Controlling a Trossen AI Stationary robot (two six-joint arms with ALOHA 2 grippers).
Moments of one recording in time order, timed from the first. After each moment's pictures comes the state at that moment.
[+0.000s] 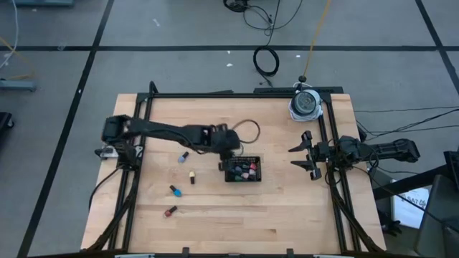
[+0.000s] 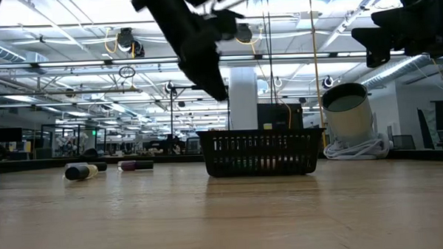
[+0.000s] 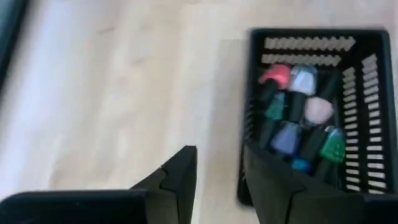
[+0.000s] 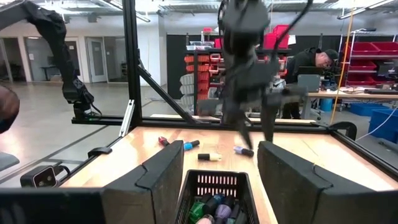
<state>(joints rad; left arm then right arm) 0.02 1.80 1.37 -0.54 -0.17 0.00 0.08 0.11 0.02 0.23 -0.05 0.01</state>
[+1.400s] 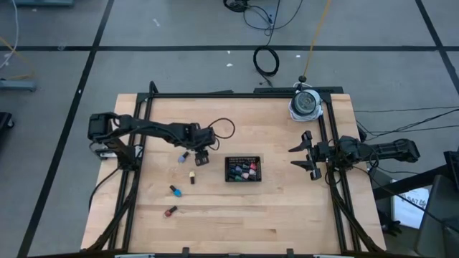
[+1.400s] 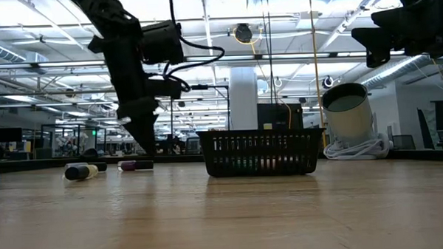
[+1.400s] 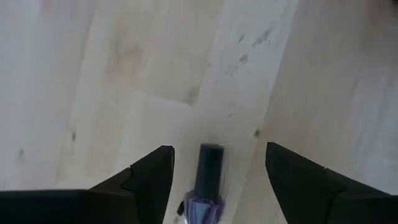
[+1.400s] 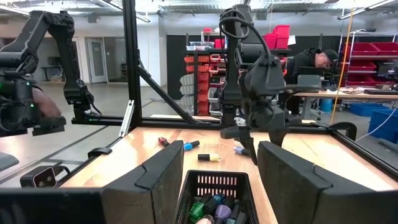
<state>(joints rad) 0.16 1.63 0.92 -0.52 -0.16 -0.05 0.08 0.11 0.02 0.23 -0.05 0.01</state>
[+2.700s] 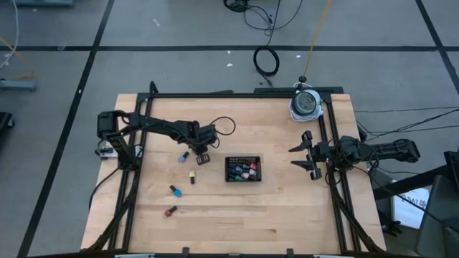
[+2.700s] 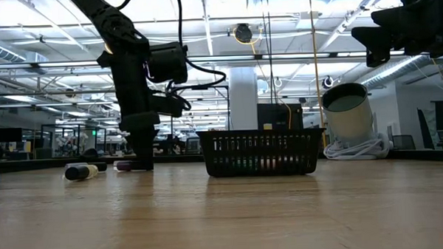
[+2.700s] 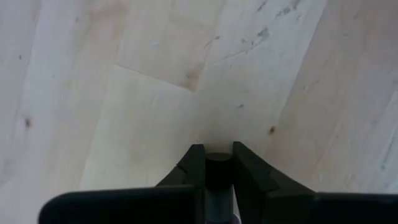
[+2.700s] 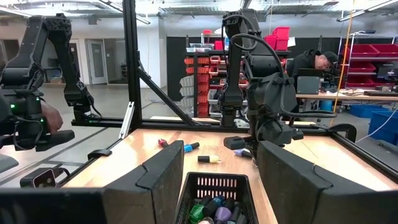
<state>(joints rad) 0.23 1.76 0.92 -0.52 -0.07 -0.08 0.08 0.11 0.02 0.24 -0.05 0.01</state>
